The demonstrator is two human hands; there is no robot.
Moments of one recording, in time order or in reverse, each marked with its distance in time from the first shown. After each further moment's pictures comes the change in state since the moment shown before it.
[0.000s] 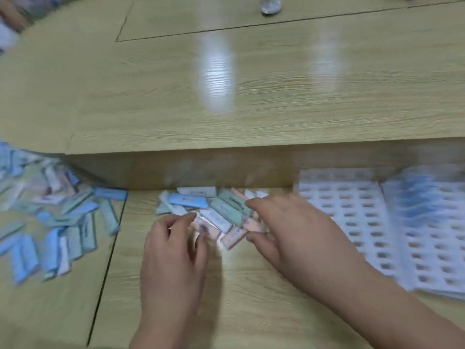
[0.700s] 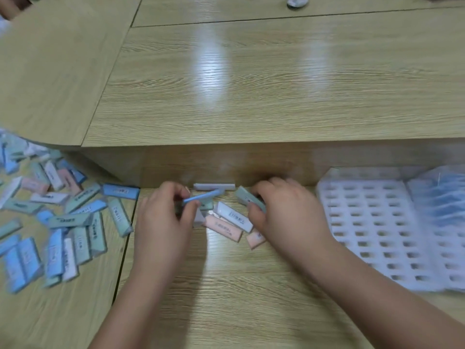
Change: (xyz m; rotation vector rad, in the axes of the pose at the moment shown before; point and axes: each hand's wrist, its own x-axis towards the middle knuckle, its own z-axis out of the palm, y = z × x) left_hand 0.066 -0.038 -0.016 -0.131 -0.074 -0.128; right_hand 0.055 -0.027 0.045 -0.063 -0.007 0.275
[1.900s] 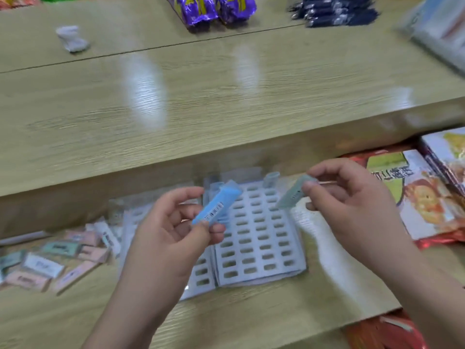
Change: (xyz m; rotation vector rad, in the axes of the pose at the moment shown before) left_hand -0.121 0.281 0.125 -0.849 -0.464 -0.136; right_hand -0.135 0.308 -0.163 0.836 0.426 0.372
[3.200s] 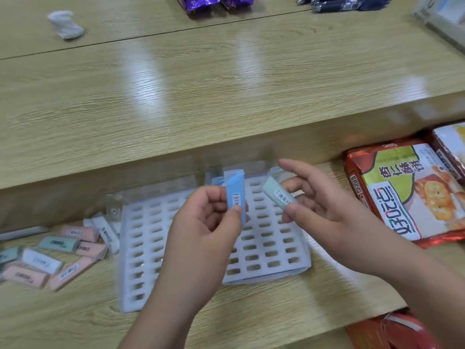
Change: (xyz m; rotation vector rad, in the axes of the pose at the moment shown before) left_hand 0.005 -0.007 0.031 0.105 -0.066 0.036; right_hand -0.001 0.009 0.011 0.131 -0.523 0.020
